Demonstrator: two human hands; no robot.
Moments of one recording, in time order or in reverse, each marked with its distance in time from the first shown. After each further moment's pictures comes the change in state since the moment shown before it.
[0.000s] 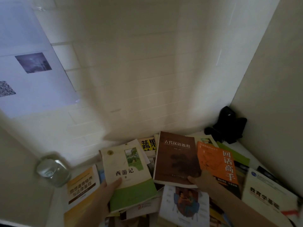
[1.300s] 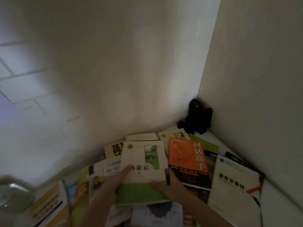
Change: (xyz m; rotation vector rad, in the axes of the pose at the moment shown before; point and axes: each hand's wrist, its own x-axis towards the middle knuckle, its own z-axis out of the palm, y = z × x) left_hand 0.005 0.004 0.135 0.263 -0.134 0.053; right_hand -0.017 0.026 0.014 0.364 -0.217 -0.152
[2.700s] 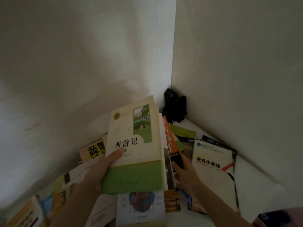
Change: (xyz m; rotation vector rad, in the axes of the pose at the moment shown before) left_hand -0.069 0.044 0.045 -0.040 -0.379 0.192; right_hand -0.044 0.029 -0.072 0.655 0.292 -0.144
